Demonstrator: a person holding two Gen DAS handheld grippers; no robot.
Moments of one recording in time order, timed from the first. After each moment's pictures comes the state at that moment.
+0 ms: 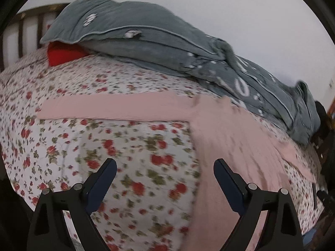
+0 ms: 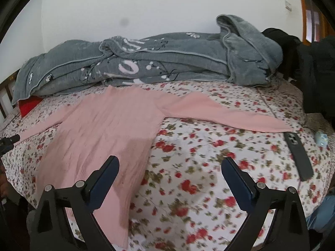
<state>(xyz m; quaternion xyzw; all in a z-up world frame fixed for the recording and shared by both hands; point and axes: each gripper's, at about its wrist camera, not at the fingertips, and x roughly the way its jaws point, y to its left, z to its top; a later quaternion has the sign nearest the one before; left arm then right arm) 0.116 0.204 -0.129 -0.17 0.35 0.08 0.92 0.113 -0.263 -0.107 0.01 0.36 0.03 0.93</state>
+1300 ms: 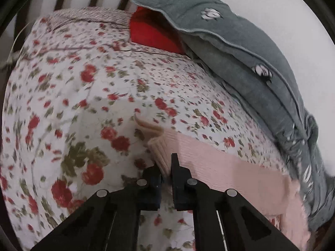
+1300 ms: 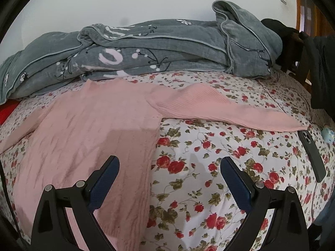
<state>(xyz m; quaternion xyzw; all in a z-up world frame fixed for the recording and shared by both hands) 0.170 0.447 -0.205 -0.32 0.30 0.25 0.86 0.187 -0.240 -0.147 0.02 0.38 -0.04 0.92</state>
